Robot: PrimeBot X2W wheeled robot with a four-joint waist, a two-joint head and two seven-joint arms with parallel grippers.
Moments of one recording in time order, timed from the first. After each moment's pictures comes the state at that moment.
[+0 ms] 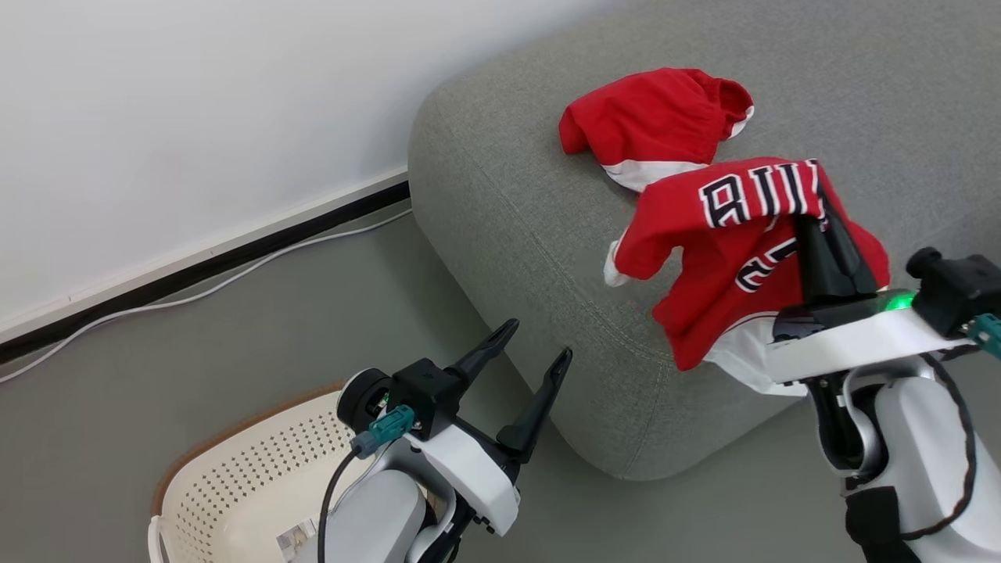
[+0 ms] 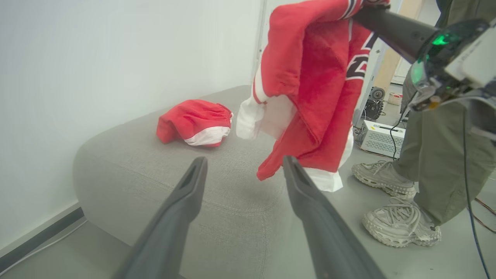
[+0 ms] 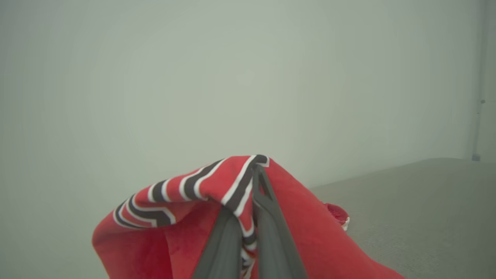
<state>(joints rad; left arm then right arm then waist) -0.40 0.05 -0.65 0.44 -0.43 -0.13 -0.25 -0.43 -0.09 0.16 0.28 0.36 0.13 -0.26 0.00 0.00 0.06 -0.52</state>
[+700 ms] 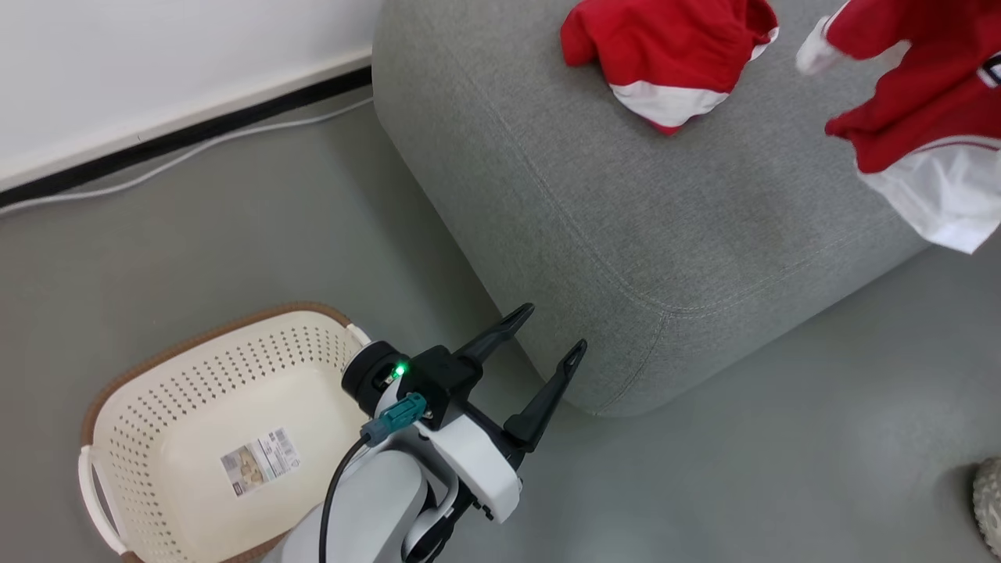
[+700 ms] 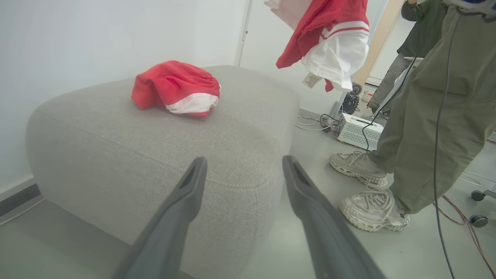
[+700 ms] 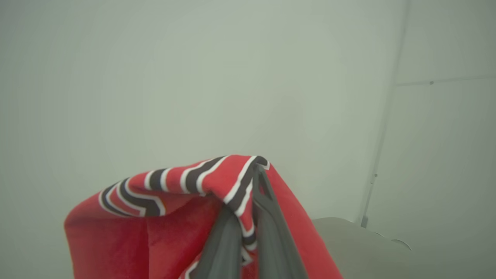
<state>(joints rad) -0.45 0.09 -0.73 0.41 -0.43 -0.13 -0.26 -0.73 -0.27 -0.09 0.37 0.24 0.13 -0.26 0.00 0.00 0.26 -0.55</state>
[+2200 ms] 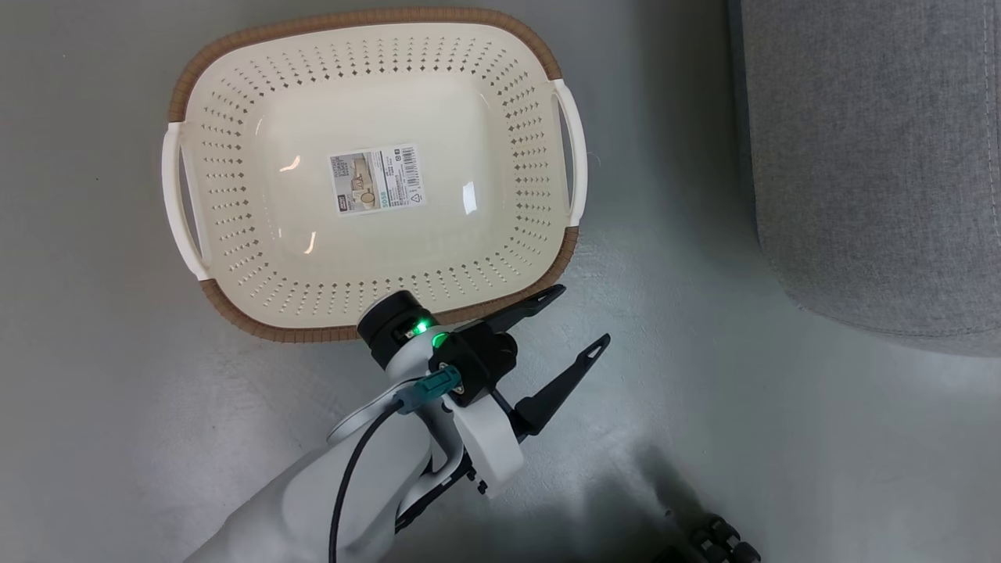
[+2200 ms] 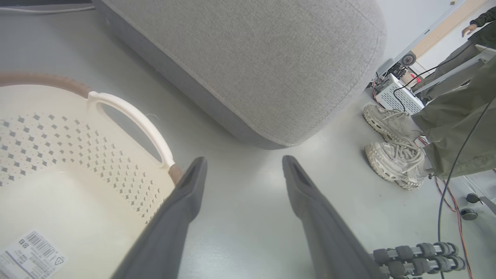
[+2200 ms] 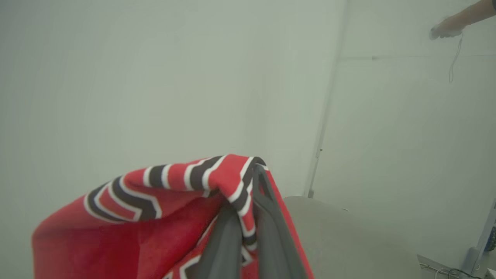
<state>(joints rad) -0.66 0.18 -0.99 0.43 -0.47 -0.13 -0.26 -1.50 -0.44 -0.93 0.72 -0.41 0.13 -0.26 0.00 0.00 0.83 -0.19</state>
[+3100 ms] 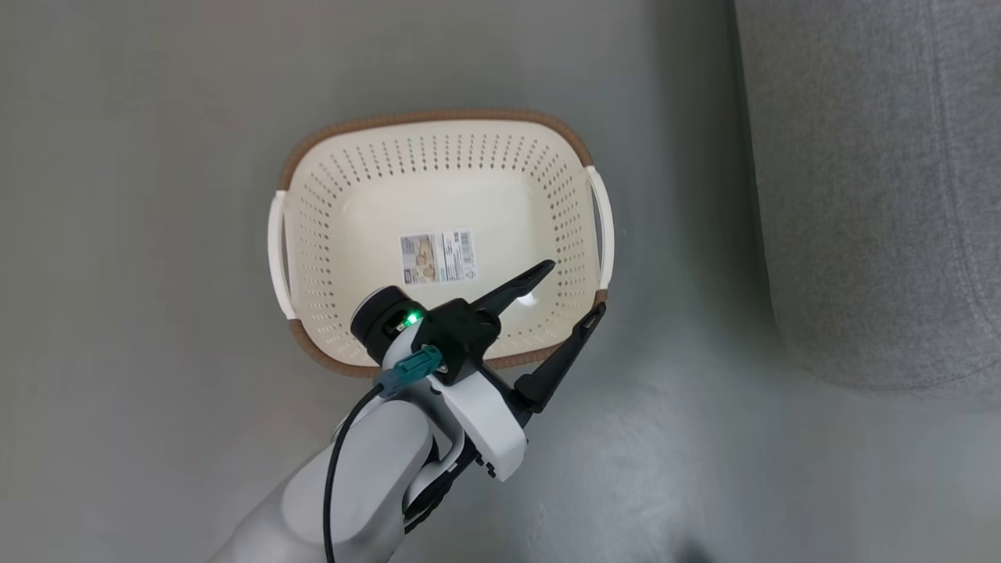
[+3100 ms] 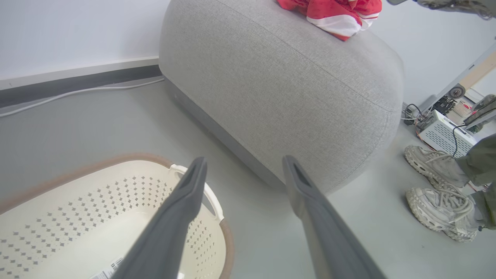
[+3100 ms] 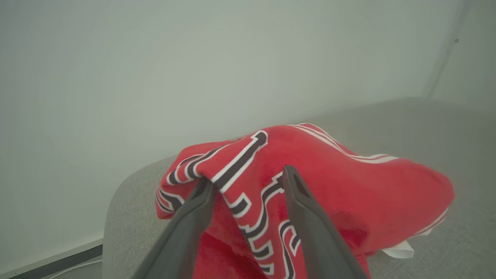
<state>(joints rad) -0.63 0.13 -0.87 0.44 -0.50 -0.13 -0.26 -1.03 -0.34 -0.45 0.85 0.14 0.13 -0.26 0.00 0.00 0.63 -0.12</state>
